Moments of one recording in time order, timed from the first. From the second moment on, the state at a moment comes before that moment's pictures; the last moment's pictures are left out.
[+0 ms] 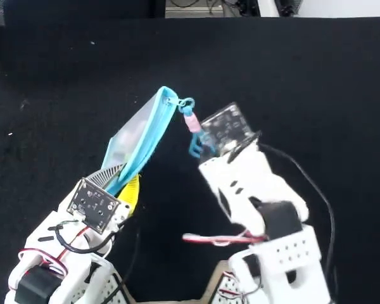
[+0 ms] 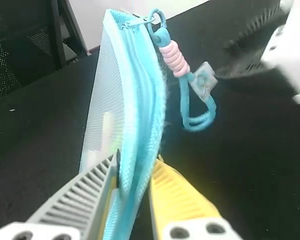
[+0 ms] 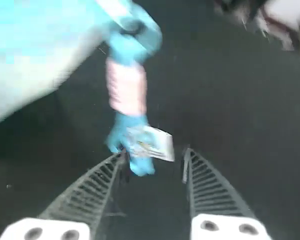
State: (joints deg) left arm 21.5 -104.6 63.4 72.1 -11.8; right arm -14.9 -65.1 58.4 56.8 12.7
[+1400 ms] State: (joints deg) left arm 8.1 -44.8 52.7 19.7 -18.6; right arm -13.1 -65.1 89.0 20.2 12.7
